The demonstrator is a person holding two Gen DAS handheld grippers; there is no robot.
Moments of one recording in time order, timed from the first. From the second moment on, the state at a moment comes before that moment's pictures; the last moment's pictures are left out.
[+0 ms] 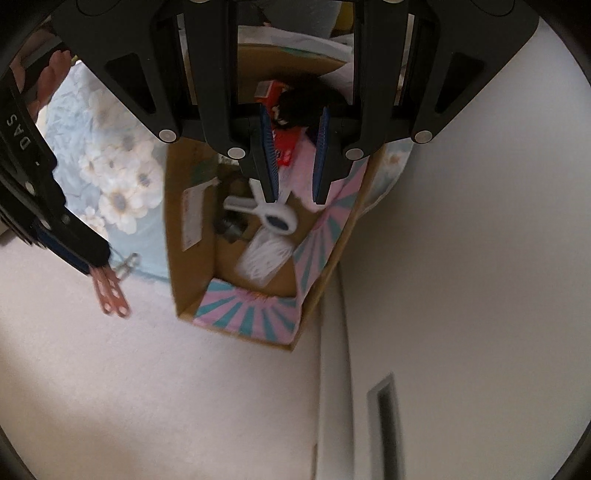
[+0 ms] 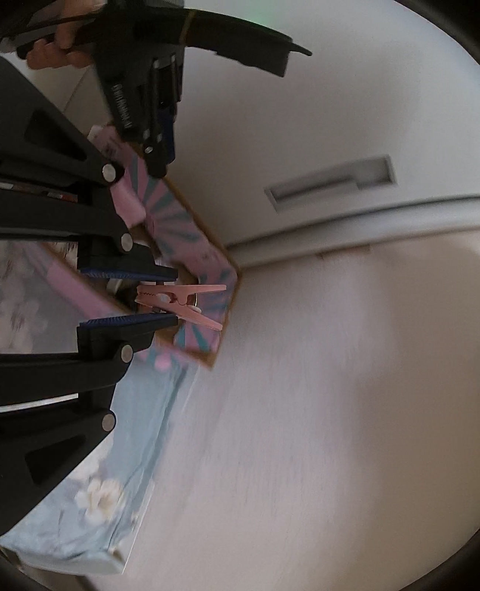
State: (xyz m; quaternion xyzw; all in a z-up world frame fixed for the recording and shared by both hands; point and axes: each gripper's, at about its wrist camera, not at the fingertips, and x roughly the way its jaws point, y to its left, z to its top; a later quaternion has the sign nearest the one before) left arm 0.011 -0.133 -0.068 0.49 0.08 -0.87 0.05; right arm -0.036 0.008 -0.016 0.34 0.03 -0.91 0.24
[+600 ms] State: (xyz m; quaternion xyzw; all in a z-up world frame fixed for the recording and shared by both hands) left arm 0.004 -0.137 -0.120 0.53 0.08 -0.85 0.02; right arm -0.081 -0.043 -0.090 0.43 0.05 -0.86 0.26
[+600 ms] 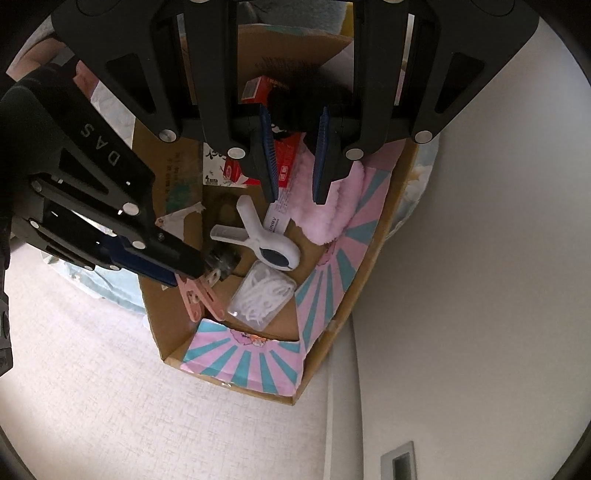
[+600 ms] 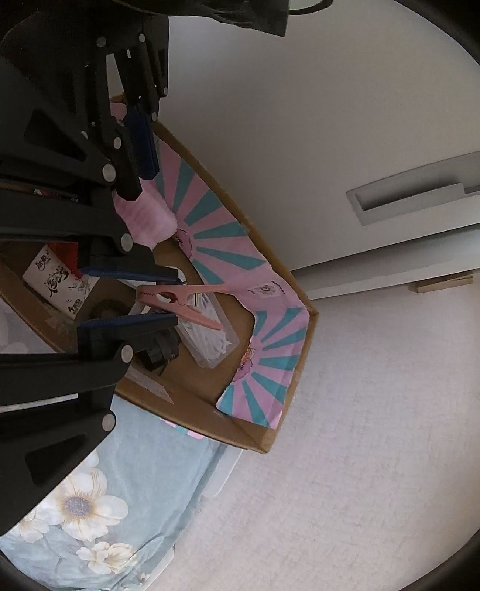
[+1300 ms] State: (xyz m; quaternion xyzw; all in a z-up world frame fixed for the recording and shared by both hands) left arm -0.001 -0.136 -0.117 0.53 0.09 -0.84 0.00; right arm -0.085 0.001 -0.070 0.43 0.02 -0.88 0.21
